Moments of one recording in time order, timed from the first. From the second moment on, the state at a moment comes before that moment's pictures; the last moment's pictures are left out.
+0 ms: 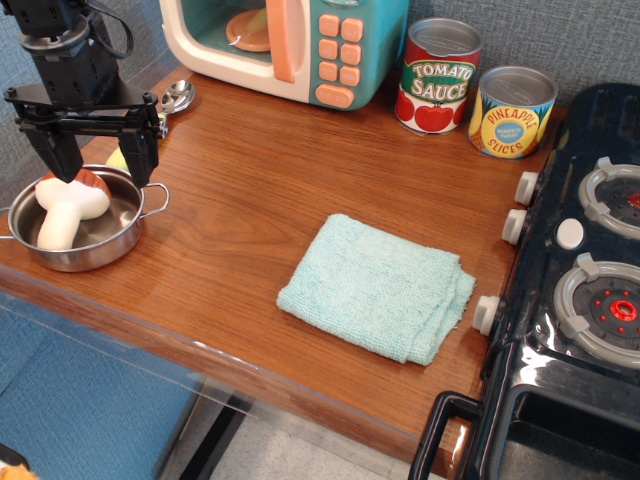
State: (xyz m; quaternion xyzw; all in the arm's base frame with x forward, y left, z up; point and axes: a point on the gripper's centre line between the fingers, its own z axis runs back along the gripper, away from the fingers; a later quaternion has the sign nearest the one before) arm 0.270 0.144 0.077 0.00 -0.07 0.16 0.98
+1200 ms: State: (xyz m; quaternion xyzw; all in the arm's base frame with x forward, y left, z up) arm 0.359 0.205 0.040 0.03 -0.04 0.22 0.97
